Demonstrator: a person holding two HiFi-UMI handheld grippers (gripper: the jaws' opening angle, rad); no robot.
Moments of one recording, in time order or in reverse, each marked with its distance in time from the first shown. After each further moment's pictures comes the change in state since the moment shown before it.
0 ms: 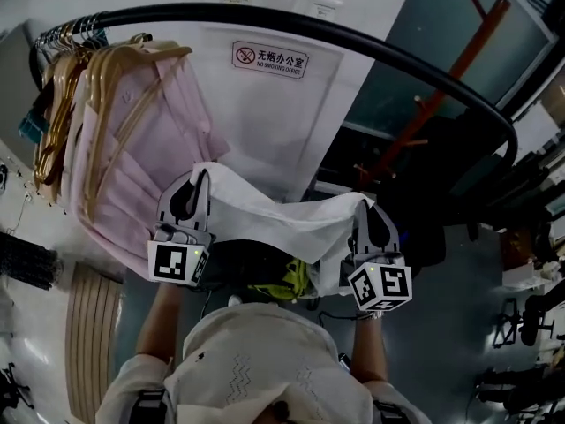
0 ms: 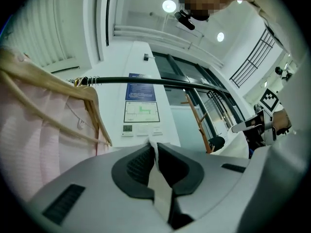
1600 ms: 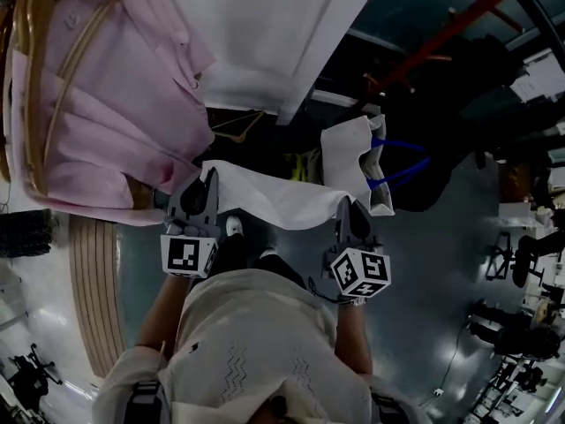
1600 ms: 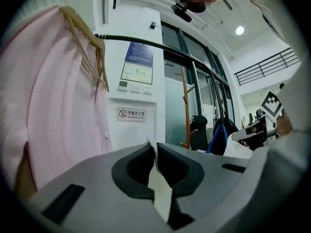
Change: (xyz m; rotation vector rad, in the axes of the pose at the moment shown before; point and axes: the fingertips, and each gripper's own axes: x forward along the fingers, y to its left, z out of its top) left arm -0.097 -0.068 -0.150 -0.149 0.344 -0.100; right arm -0.100 0.025 -0.186 0.199 0.384 -0.175
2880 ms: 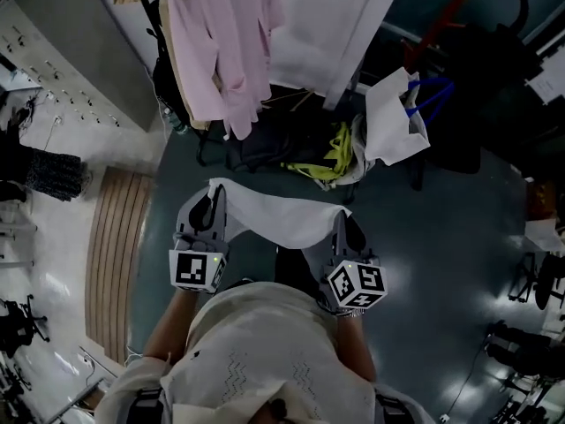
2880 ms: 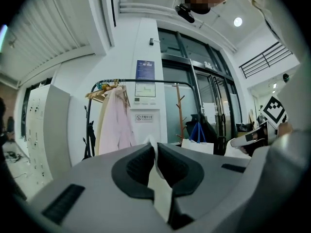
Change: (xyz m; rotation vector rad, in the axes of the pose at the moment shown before) left arm -0.384 -0.095 -0.015 0.030 0.010 0.173; right arm -0.294 0.134 -0.155 0.050 0.008 0.192
